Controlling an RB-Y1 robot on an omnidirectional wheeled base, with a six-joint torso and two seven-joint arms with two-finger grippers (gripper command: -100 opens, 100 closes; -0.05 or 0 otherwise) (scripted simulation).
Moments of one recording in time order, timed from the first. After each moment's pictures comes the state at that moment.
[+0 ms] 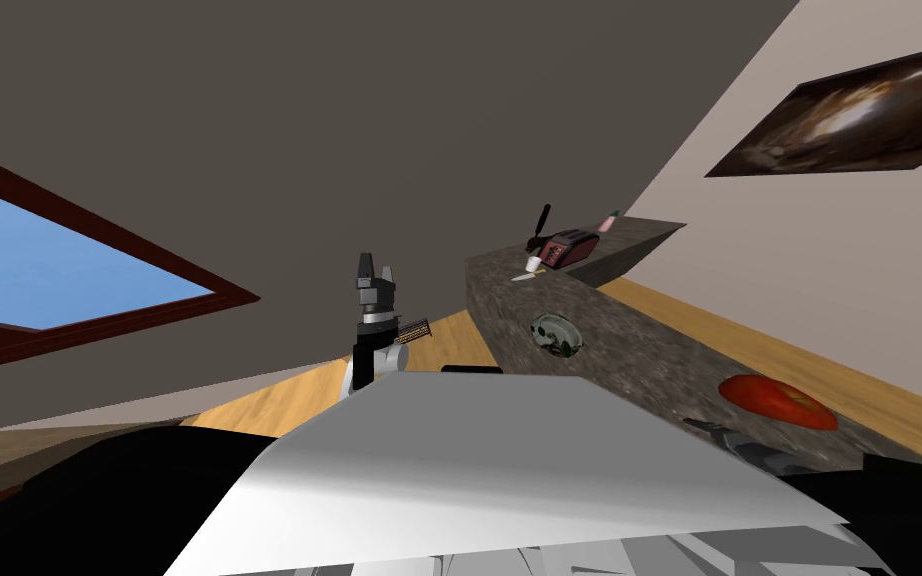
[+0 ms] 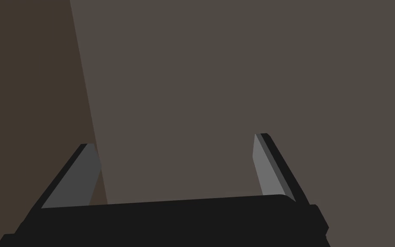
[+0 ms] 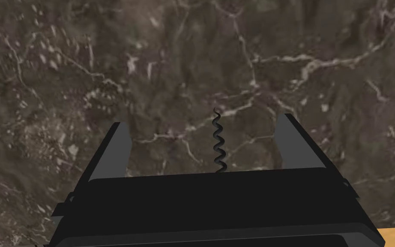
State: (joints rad) left arm 0.46 0.01 -0.02 -2.36 -0.03 -0.35 -0.12; right arm 0.79 -1.99 0.93 -1.83 1.23 0.38 0.59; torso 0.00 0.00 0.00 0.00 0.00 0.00
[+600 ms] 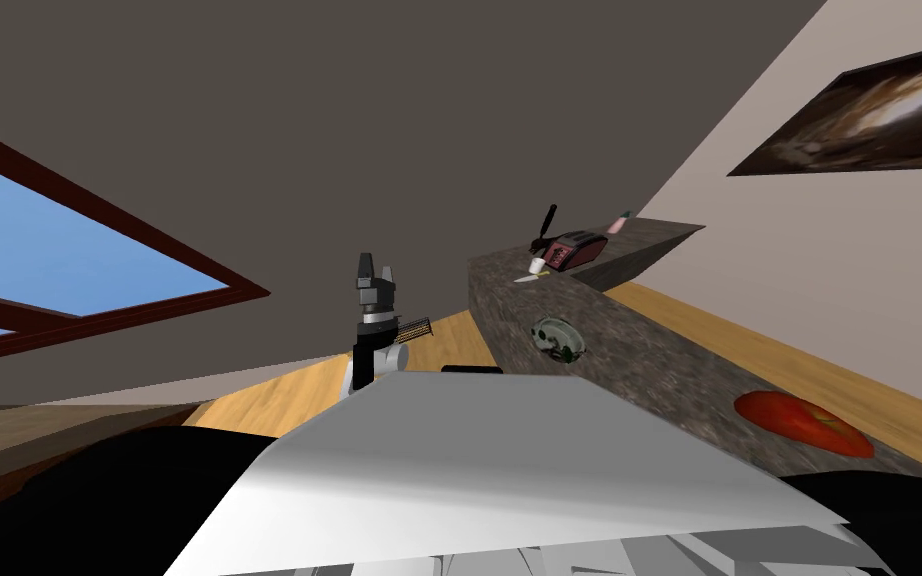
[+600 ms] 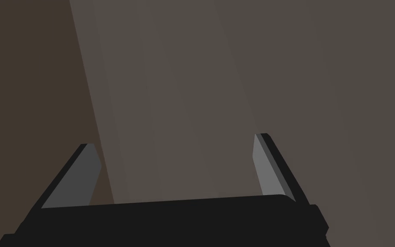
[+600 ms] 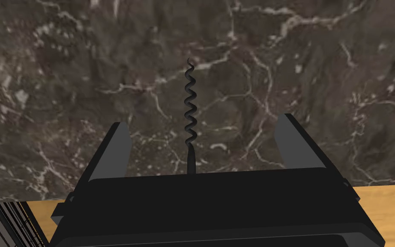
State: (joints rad) left arm 0.46 0.01 -0.02 -2.36 -0.03 -0.35 -0.12; right arm 0.84 -2.05 1.02 -1.94 1.34 0.40 0.60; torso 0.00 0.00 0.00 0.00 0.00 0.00
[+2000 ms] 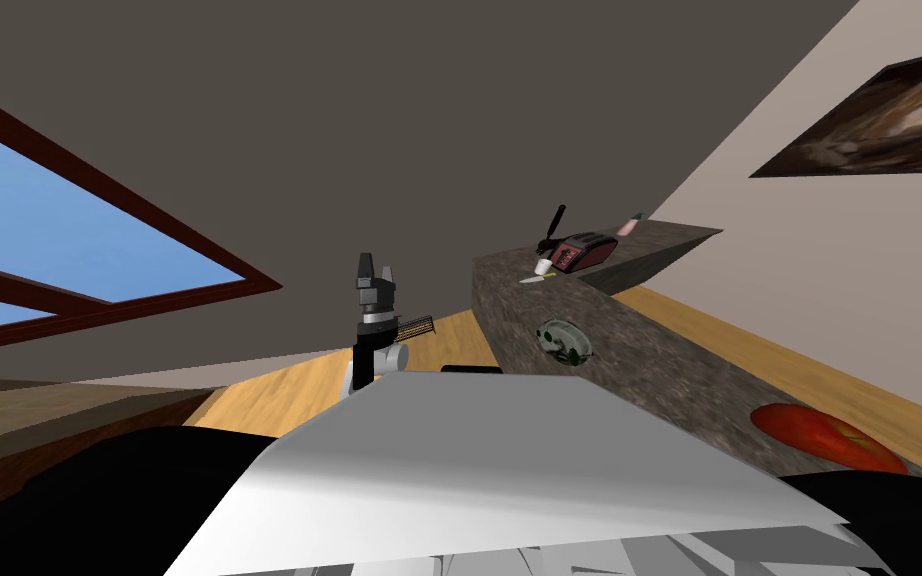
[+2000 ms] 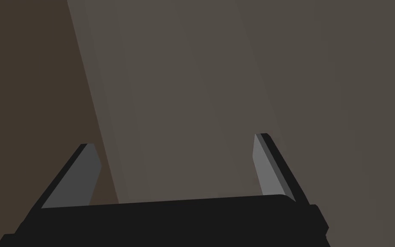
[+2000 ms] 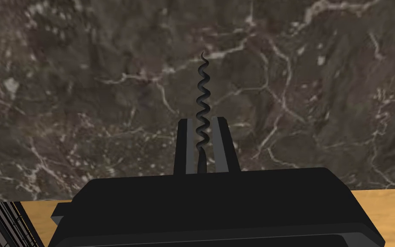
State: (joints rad) left arm 0.46 0.01 -0.02 -2.36 -0.03 -0.35 -0.12; right arm 0.83 -1.97 1.00 -1.89 1.32 0.36 0.65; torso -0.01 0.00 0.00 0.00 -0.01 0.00
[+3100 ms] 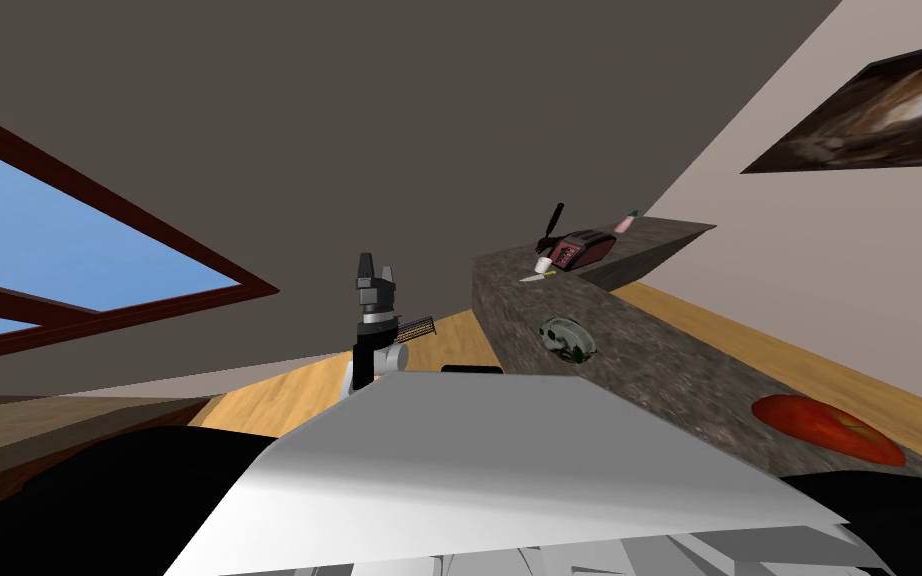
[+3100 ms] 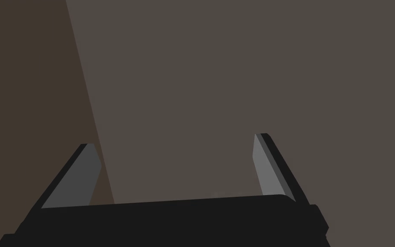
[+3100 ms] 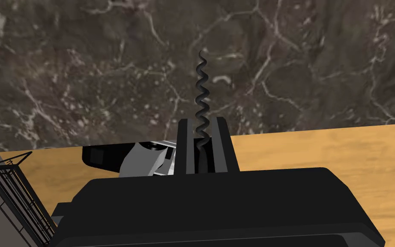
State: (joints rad) left arm 0.46 0.01 -0.02 -2.36 -0.03 -0.35 -0.12; right arm 0.86 -2.09 1.08 -1.99 1.44 0.46 0.49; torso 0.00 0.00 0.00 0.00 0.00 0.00
